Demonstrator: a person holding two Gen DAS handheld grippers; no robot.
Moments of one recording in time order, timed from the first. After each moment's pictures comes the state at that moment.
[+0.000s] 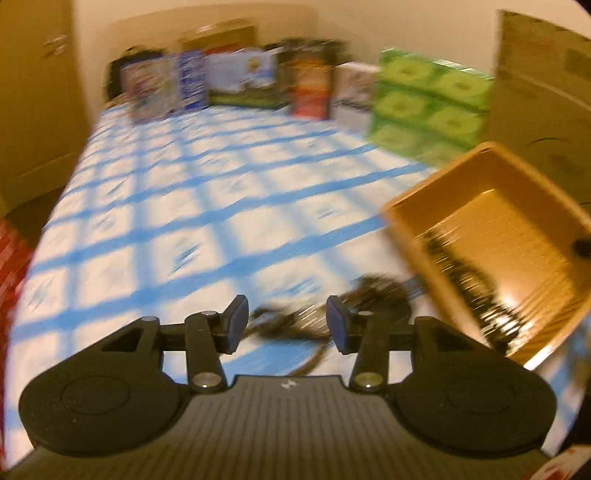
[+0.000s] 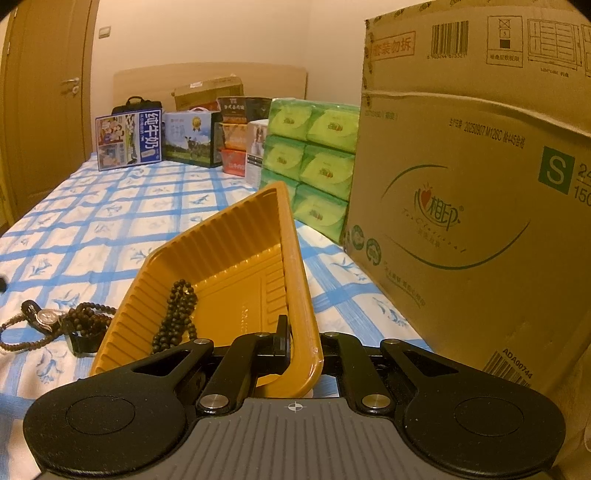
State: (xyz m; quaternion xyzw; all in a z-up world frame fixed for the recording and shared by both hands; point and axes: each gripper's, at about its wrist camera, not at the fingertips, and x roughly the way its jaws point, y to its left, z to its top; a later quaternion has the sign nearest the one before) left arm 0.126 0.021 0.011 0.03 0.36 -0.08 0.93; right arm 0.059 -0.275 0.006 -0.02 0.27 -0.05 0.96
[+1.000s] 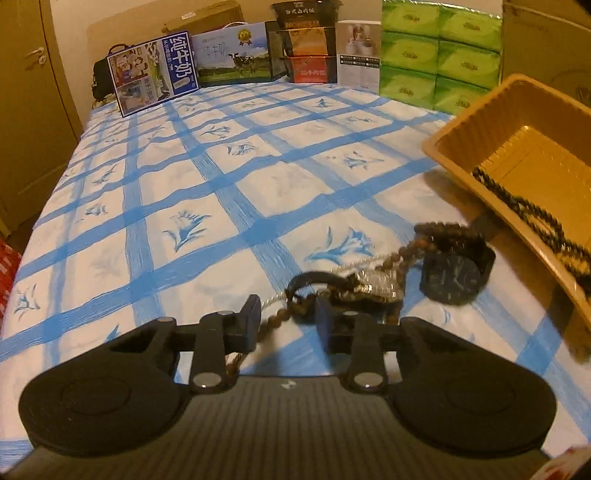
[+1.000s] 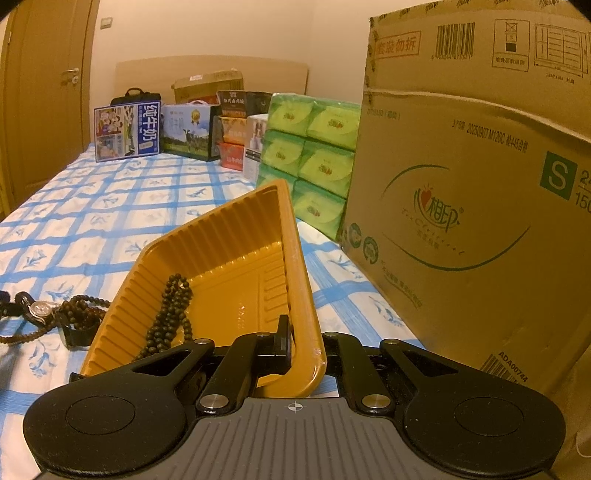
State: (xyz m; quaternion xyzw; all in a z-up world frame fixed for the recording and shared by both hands) left arm 0.168 0.028 -0.055 0.09 0.37 -0.10 0.92; right arm 0.061 -0.274 0.005 -0.03 0.28 -0.06 0.96
